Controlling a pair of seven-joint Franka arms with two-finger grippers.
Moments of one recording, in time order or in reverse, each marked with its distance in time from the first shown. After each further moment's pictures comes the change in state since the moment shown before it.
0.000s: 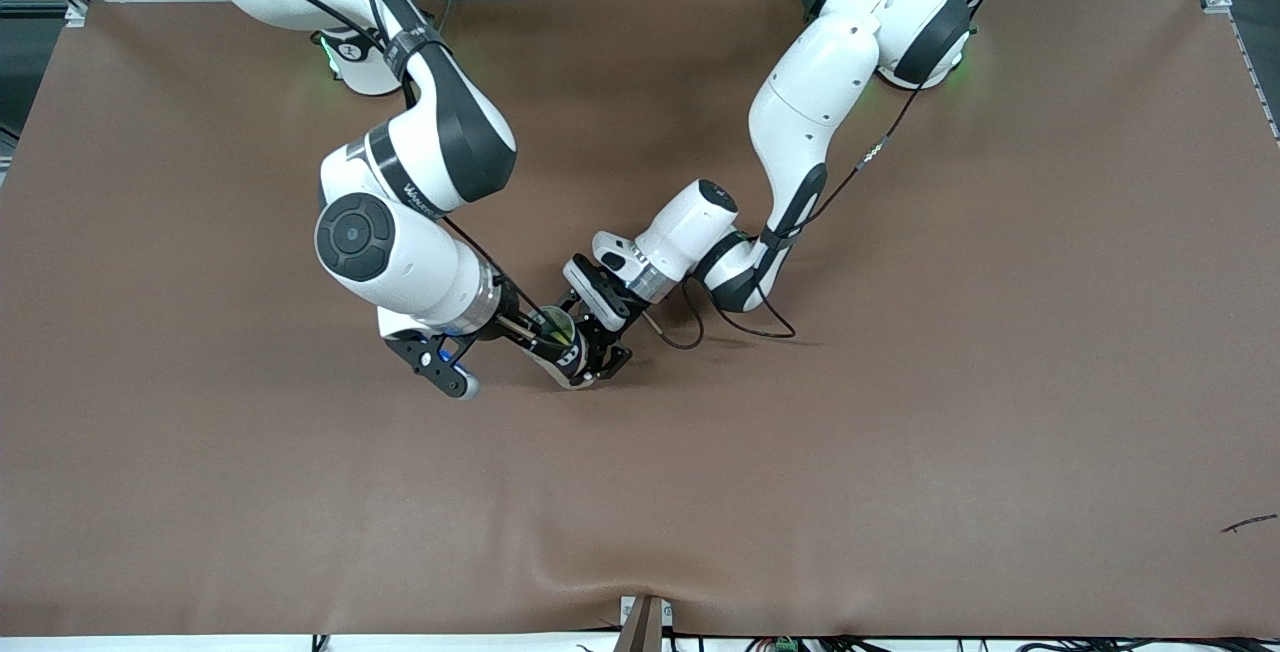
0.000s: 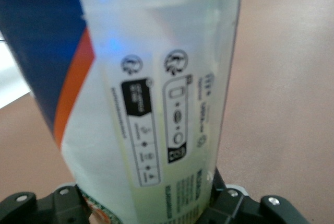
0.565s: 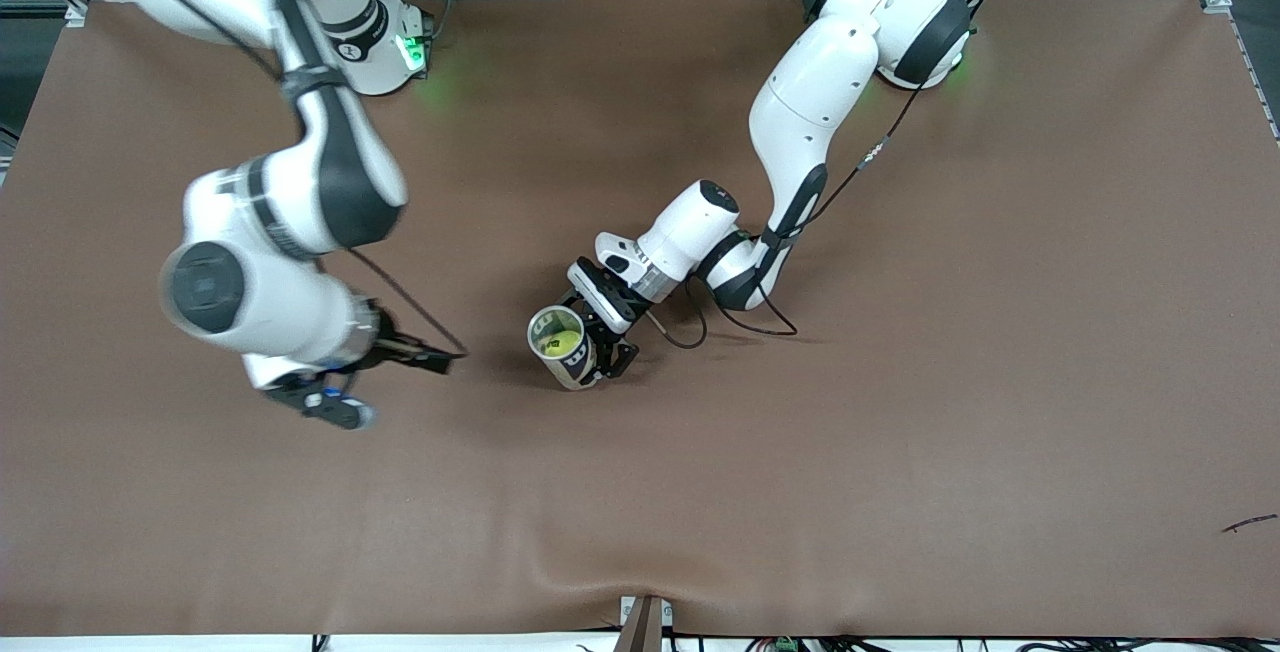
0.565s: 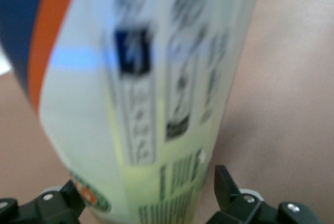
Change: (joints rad) left arm 0.001 0.000 -0.003 -0.050 -0.002 0.000 -0.086; right arm -0.213 -0.067 -0.019 -0.074 -0.055 -0.131 -0.476
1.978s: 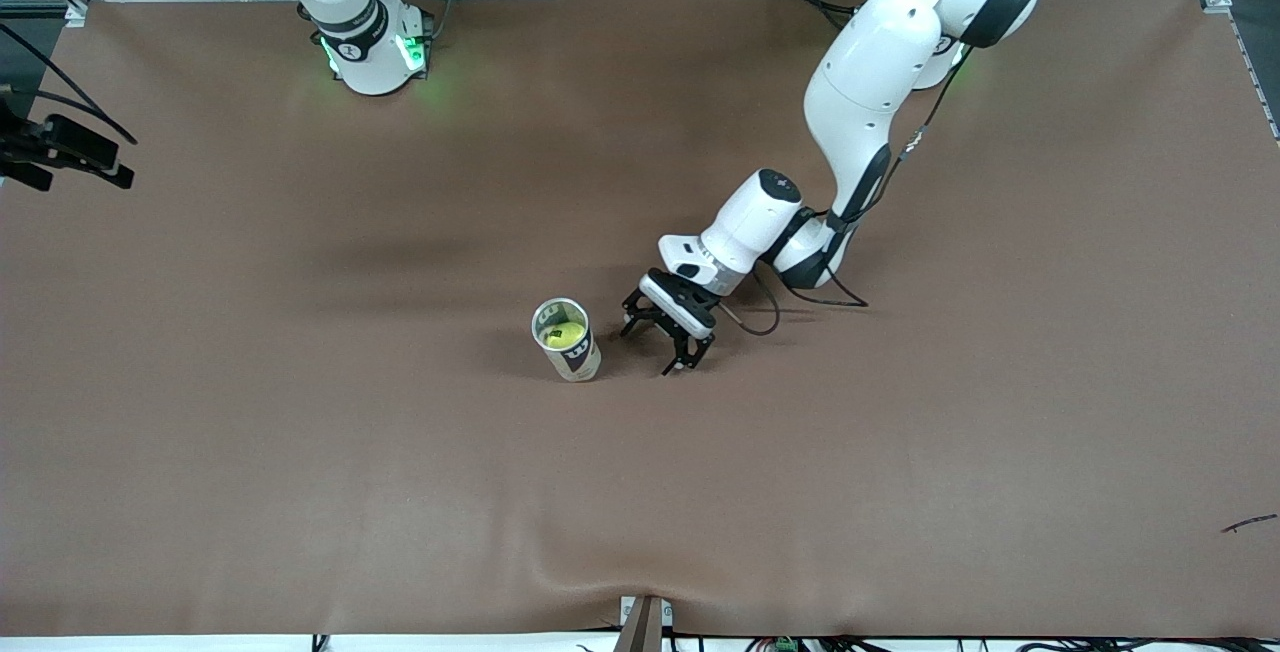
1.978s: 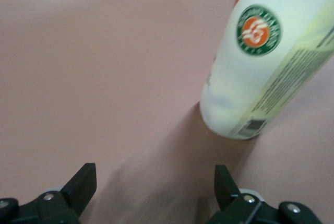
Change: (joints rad) left arm 0.157 -0.248 -0.031 -0.448 -0.018 0.003 -0.082; right arm -0.342 -0.578 0.006 -0.253 -0.111 -0.271 -0.601
